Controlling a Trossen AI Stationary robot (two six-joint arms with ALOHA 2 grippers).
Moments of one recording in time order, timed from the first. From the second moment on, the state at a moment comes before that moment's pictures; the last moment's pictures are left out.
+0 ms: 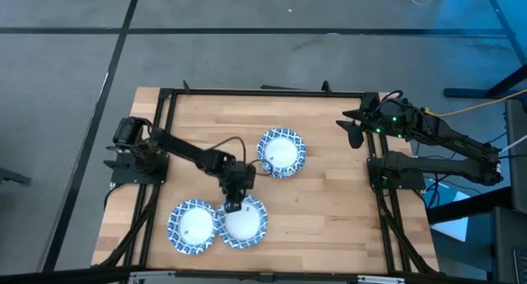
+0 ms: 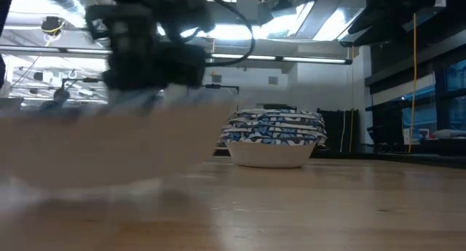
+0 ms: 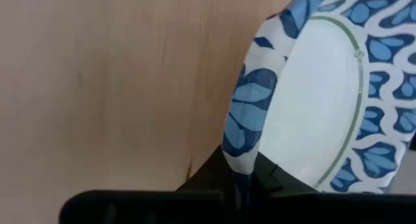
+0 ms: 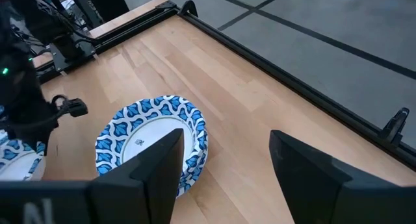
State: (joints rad) left arm -0.15 1.74 0.99 -0.43 0.37 -0.43; right arm -0.35 0.63 0.83 -0.69 0.14 0.30
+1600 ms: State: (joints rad) left arm 0.42 1.92 1.33 -0.42 0.48 -0.52; right arm -0.35 0.63 0.83 -0.69 0.14 0.28
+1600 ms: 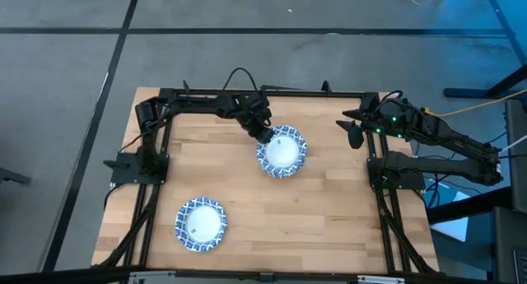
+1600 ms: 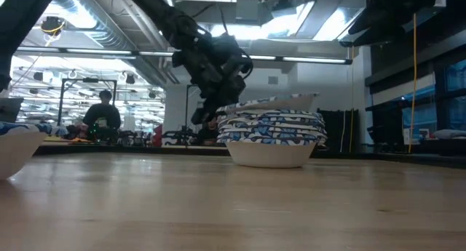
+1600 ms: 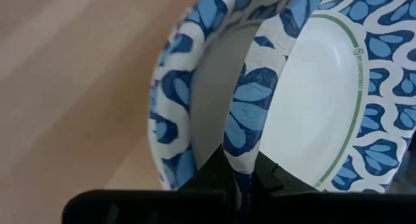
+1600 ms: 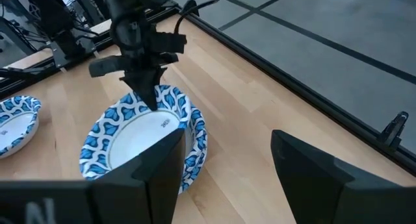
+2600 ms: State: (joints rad) left arm 0.43 1.92 1.33 -0.34 0.59 -0.51; right arm -0.35 0.63 0.83 -0.73 0.14 0.28
